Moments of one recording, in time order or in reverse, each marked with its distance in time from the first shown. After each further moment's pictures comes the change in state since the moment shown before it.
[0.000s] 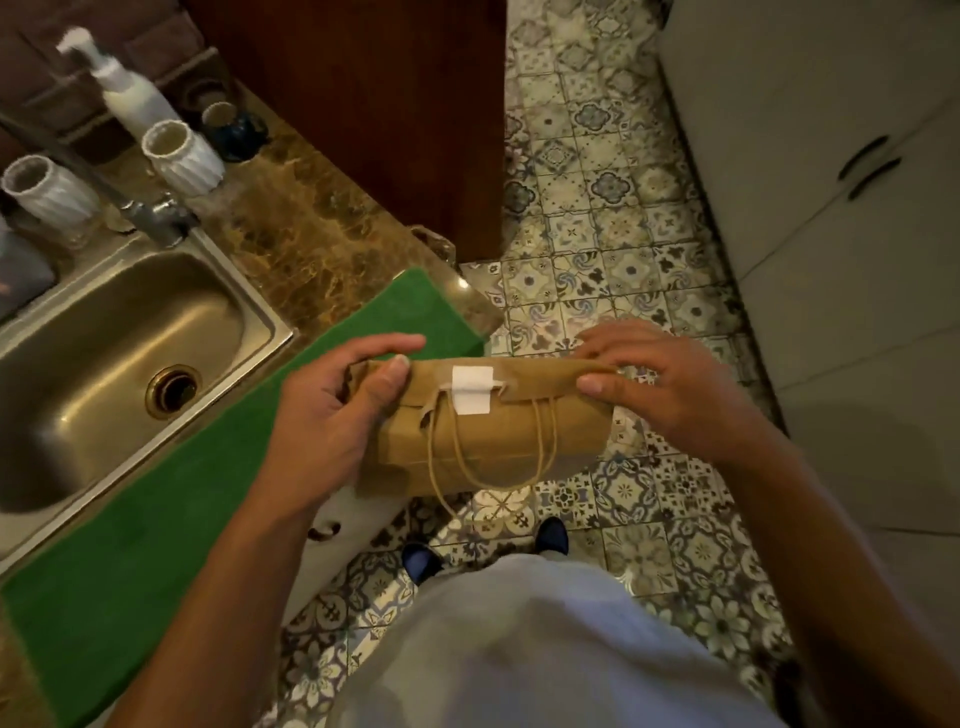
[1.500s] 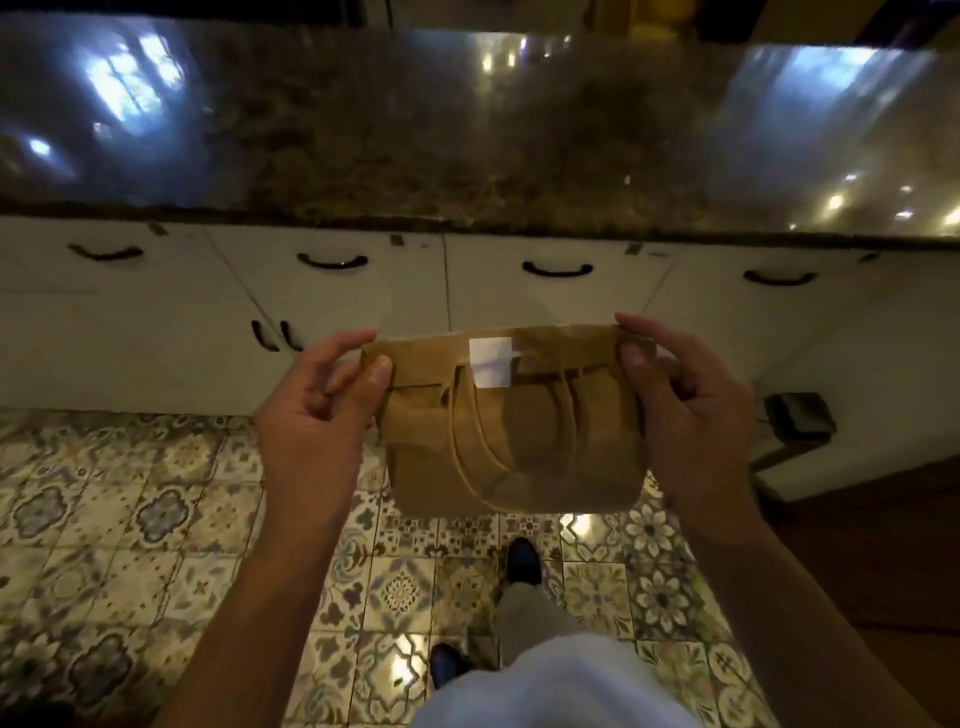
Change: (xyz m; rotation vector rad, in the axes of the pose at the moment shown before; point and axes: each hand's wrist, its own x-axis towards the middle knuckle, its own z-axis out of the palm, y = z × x) left_hand 0.274 0.205 0.556 -0.238 -1.072 0.333; right_hand -0.121 0.108 -0.280 -0.097 1.981 0.568
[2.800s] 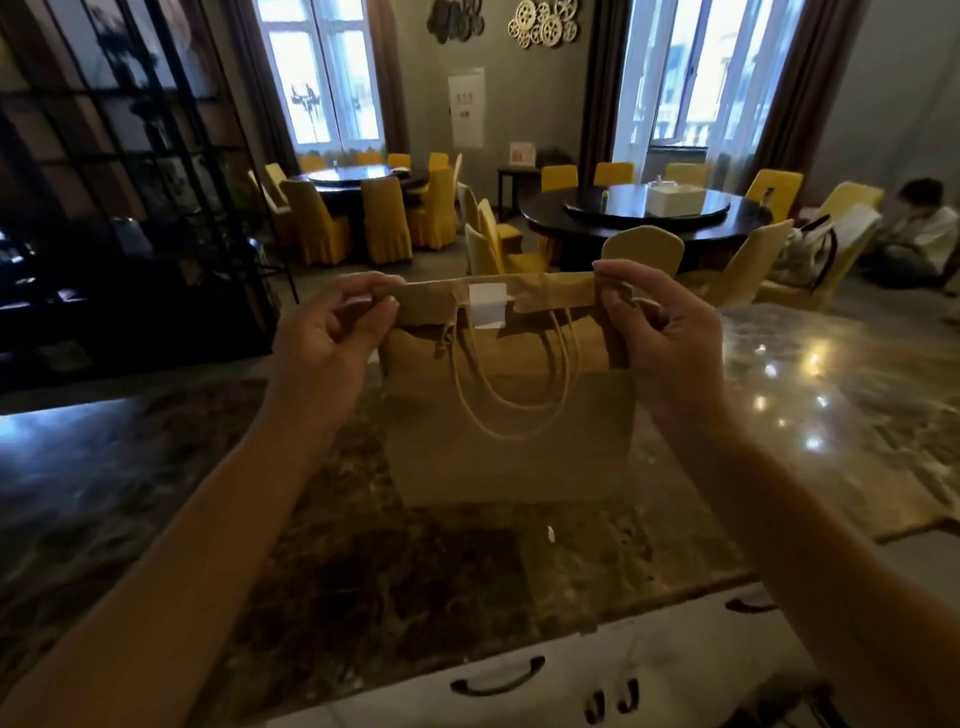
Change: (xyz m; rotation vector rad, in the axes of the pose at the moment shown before) left_hand 0.423 0.135 0.299 0.015 -0.375 0.449; right_hand 0.476 -0.006 -0.045 0.045 0.236 -0.309
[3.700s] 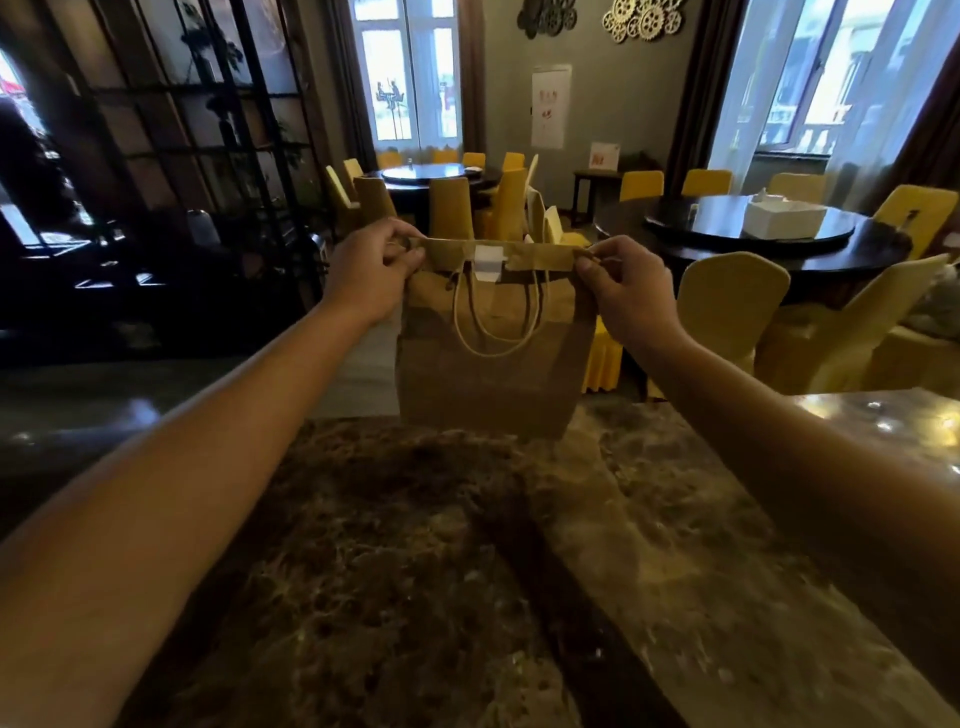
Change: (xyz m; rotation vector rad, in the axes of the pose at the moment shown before) left_hand 0.313 -0.152 0.111 0.554 0.026 0.037; right_hand 0.306 0.232 0.063 -0.300 -0.140 0.068
